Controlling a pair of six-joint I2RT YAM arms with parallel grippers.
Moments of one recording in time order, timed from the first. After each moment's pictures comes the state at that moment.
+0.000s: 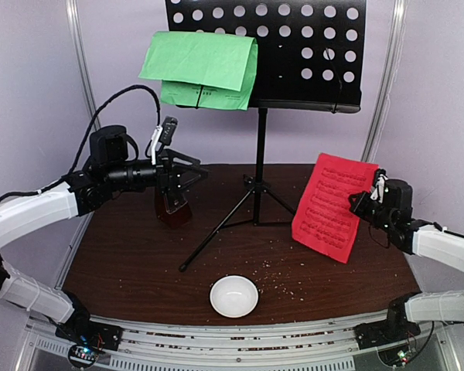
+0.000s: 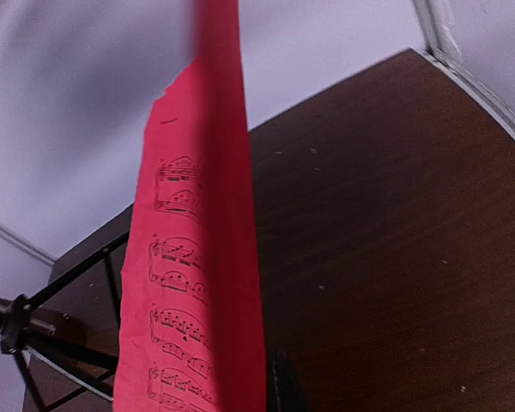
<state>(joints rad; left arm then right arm) -0.64 1.28 1.05 0.10 0.63 -0.17 0.17 1.06 0.49 0.20 -0.03 0.61</state>
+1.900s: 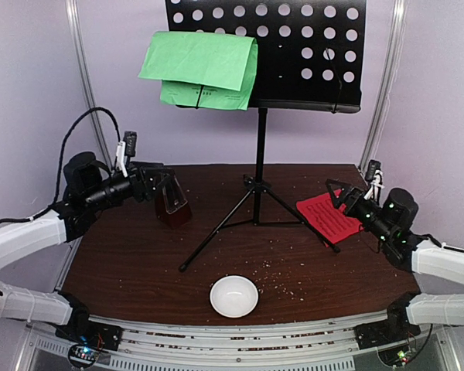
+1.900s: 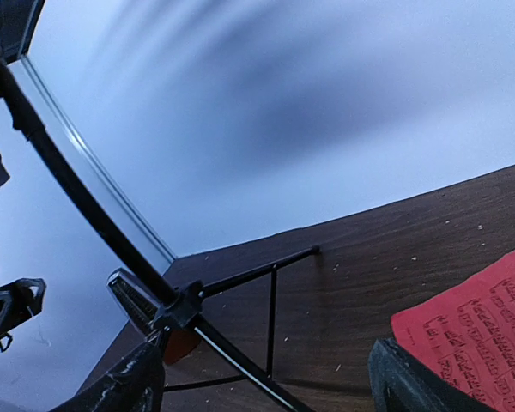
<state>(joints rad) -0.44 1.10 0.72 0.38 0.48 -0.32 0.37 0.96 0.37 0.61 -0.06 0.58</state>
